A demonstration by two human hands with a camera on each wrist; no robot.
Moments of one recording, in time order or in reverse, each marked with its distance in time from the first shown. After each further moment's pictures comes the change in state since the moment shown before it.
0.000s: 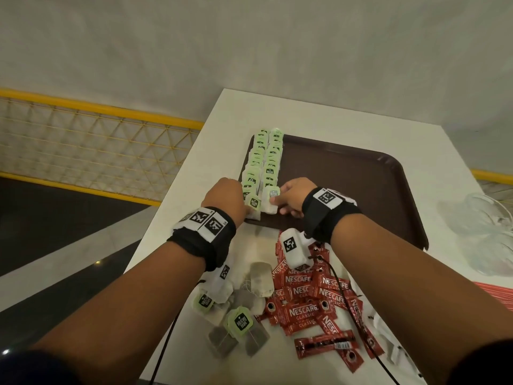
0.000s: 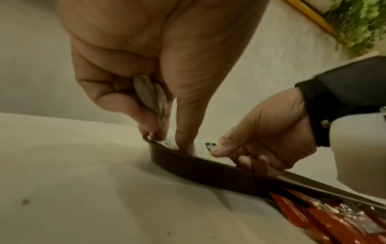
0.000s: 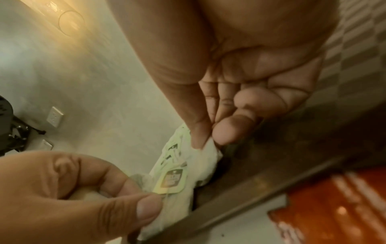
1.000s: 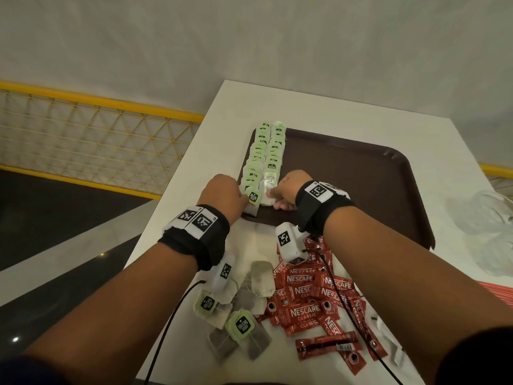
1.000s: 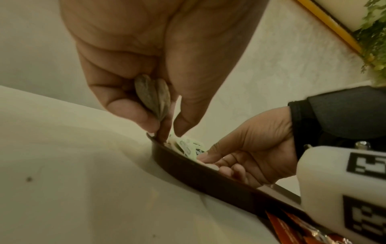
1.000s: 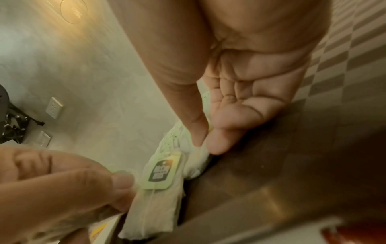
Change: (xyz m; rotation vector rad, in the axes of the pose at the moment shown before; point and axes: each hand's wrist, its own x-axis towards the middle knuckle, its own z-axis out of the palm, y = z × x) left_hand 0.003 -0.011 0.005 -0.142 0.029 0.007; right_hand 0.019 -0.016 0.008 -0.032 -0.016 0.135
